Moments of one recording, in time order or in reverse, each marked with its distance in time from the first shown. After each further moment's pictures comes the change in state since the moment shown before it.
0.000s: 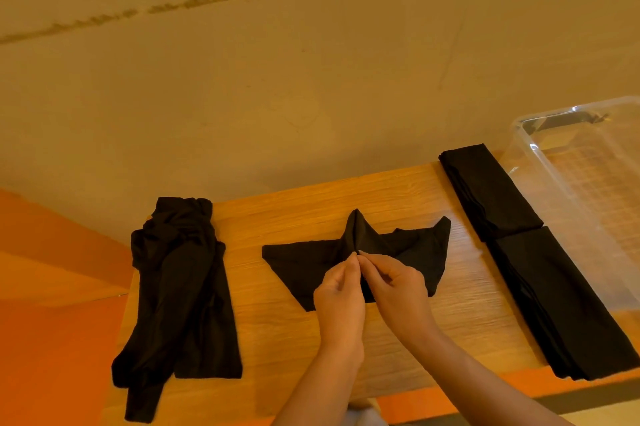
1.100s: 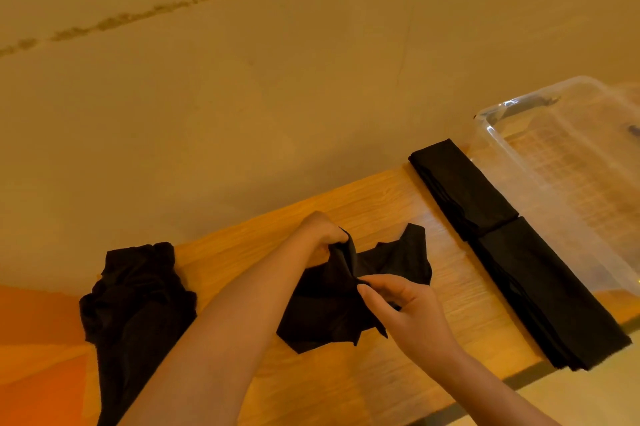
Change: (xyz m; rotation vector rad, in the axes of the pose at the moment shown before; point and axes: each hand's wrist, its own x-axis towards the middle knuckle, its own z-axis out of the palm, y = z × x) left_hand 0.194 0.054 0.078 1.425 -0.549 -0.028; right_hand 0.014 0.004 -0.019 0.028 0.023 0.138
